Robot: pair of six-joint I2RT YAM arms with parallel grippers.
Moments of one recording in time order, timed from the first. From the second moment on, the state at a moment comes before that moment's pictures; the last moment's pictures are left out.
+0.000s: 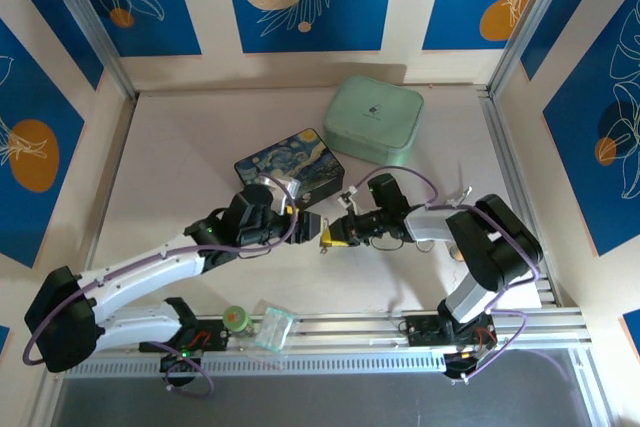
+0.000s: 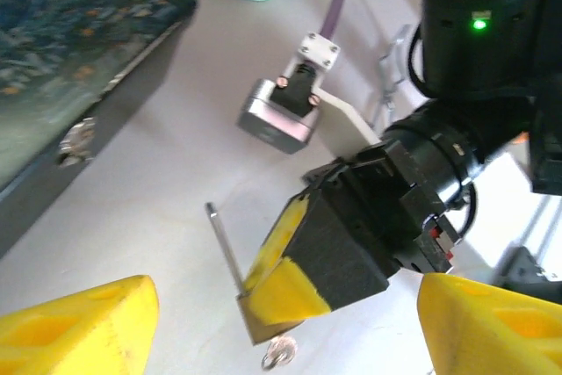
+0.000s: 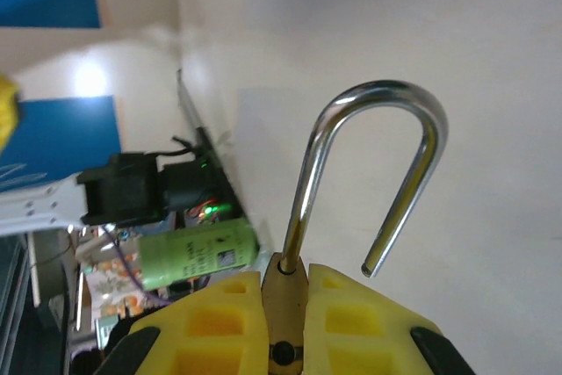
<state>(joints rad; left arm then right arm) -0.85 1.12 0.67 -0.06 0.14 -0.57 0.51 1.61 0.58 0.20 -1.03 0.73</state>
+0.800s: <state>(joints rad) -0.83 1.36 0.50 0.73 0.43 -0.70 0.55 1.52 0.57 0.27 -1.34 0.63</state>
